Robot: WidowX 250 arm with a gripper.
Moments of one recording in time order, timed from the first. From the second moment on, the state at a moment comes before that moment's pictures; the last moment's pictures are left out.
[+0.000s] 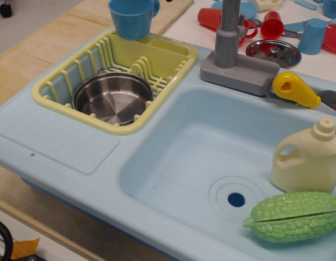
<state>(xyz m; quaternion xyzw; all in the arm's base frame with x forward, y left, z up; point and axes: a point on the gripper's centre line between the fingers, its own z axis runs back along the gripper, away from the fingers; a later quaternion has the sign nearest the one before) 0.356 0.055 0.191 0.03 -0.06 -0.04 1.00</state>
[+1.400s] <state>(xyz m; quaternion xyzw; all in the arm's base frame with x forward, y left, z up) 0.345 0.060 0.129 -0.01 -0.05 0.03 1.00</state>
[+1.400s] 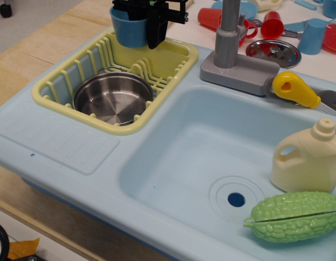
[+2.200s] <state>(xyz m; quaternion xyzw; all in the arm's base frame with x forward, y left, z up) 0.271 0.050 0.126 -0.01 -0.08 0.13 0.99</state>
